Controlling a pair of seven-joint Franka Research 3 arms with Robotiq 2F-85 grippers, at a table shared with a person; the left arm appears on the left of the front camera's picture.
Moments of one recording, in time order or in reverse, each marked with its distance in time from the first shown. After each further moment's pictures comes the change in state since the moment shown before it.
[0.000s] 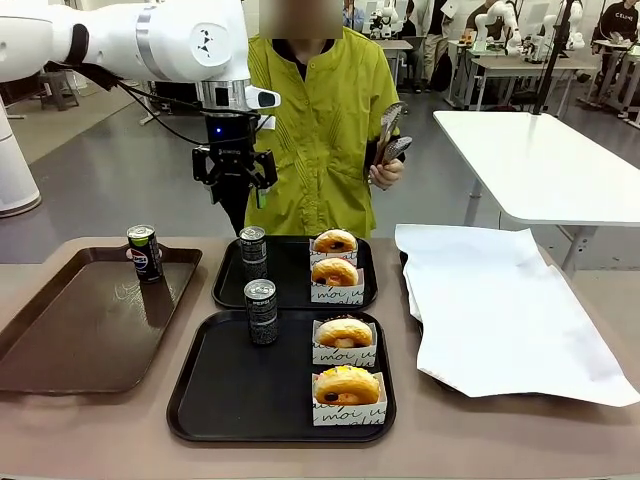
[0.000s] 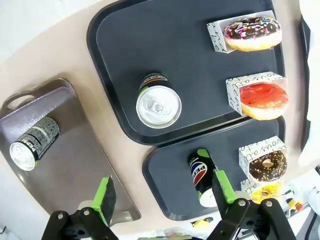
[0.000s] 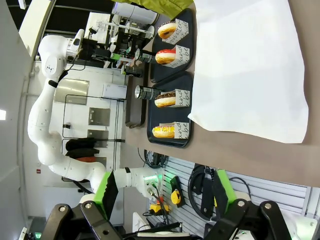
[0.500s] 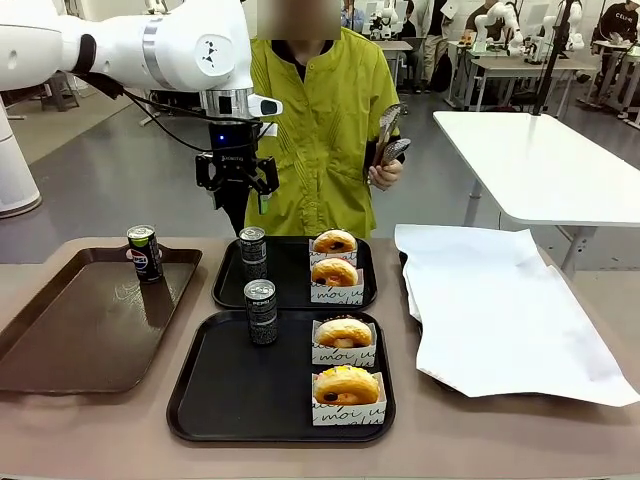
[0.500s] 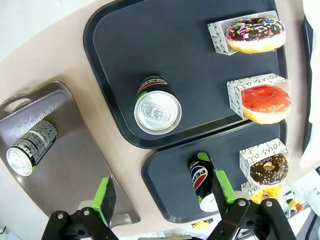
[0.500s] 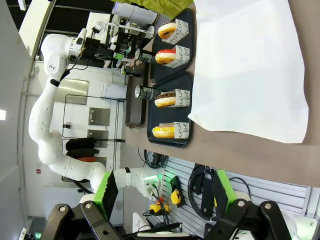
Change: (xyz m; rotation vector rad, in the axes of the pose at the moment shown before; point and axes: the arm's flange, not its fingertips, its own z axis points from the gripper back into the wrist) left arm 0.004 0.000 -0.008 -0.002 0.005 -0.001; right arm 0.000 0.000 0.000 0.000 0.000 0.000
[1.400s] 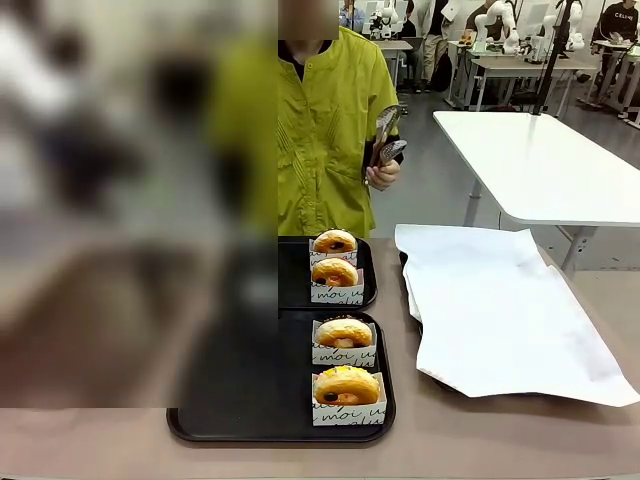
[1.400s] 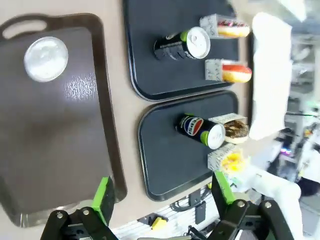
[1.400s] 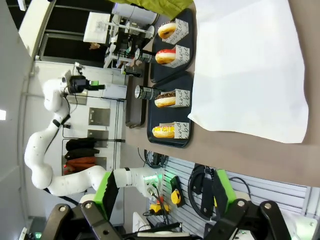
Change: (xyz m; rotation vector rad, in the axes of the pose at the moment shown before) left arm -0.179 0.203 0.012 -0.523 -0.216 0.195; right arm 0.000 0.000 0.000 0.000 0.000 0.000
